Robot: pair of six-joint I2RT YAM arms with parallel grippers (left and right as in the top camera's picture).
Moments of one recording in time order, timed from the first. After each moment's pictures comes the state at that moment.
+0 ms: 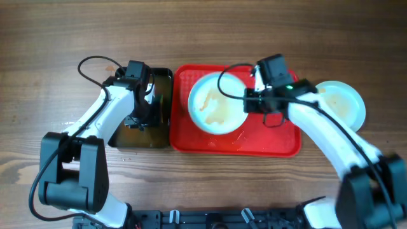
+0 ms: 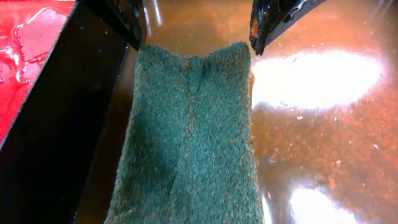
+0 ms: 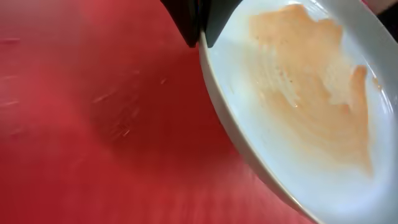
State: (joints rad) left arm -0.17 1.74 1.07 -0.87 0.09 -0.20; right arm 0.33 1.57 1.07 -0.66 -0.14 0.35
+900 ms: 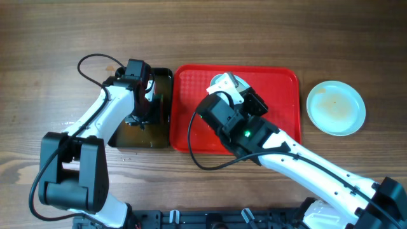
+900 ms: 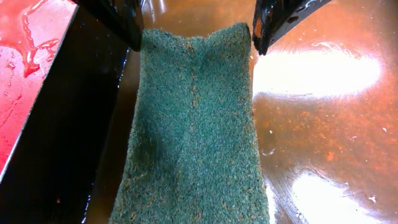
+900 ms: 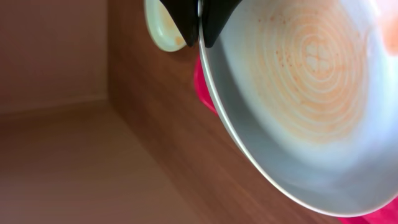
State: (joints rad) left arm -0.17 1.74 1.07 -0.83 0.09 -0.20; right arm 0.86 1.46 1.07 -0.64 0.98 -0.08
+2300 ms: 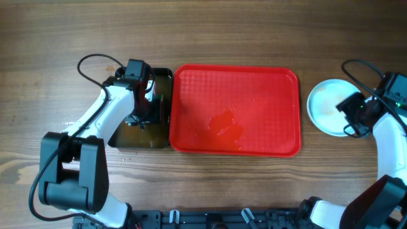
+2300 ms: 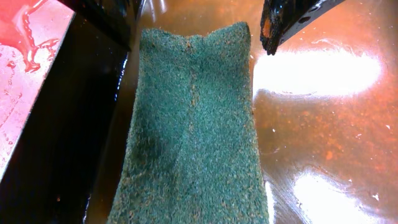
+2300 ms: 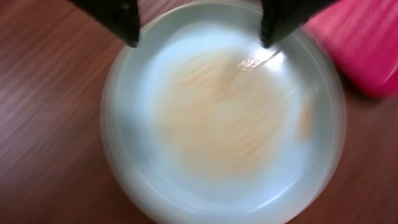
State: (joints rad) left arm -0.17 1.74 1.07 -0.82 0.09 -0.20; right arm -0.48 1.46 0.96 -0.70 -0.09 0.43
